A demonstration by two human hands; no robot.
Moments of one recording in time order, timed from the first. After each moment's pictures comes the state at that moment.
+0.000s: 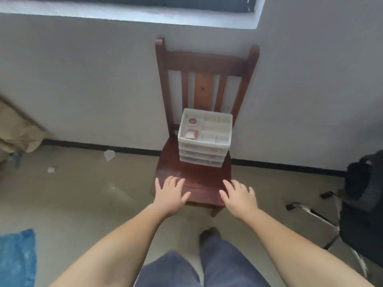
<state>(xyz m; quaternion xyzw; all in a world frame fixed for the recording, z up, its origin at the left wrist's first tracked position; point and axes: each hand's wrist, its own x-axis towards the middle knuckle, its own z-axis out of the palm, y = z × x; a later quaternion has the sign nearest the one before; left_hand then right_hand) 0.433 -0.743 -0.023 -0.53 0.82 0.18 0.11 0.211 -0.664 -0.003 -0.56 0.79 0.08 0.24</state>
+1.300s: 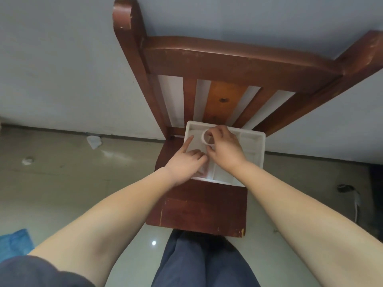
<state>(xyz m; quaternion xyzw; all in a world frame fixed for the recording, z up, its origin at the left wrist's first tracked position) 0.336 -1.049 -0.078 -0.21 0.97 0.07 0.12 0.174 -1.022 -0.050 -0.66 0.71 -0.11 0.21</state>
